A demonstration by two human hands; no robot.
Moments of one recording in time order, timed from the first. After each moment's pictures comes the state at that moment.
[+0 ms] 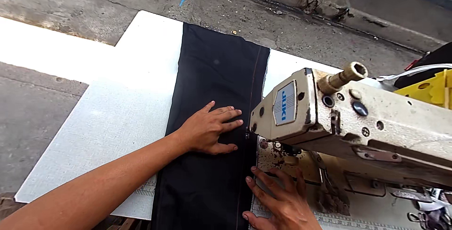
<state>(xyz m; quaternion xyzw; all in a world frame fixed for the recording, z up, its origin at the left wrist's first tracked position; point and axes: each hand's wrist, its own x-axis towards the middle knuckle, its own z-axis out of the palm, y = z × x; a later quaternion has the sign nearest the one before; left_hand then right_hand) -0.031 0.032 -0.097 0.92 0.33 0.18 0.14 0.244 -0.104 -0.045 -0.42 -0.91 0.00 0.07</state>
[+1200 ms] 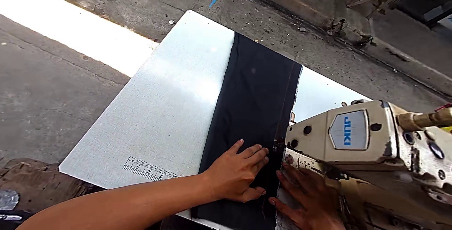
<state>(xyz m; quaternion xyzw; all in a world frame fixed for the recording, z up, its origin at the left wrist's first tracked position) -0.023 -0.042 -0.065 0.88 0.38 0.23 0.18 0.236 -0.069 -0.042 -0.46 -0.88 0.04 0.09</state>
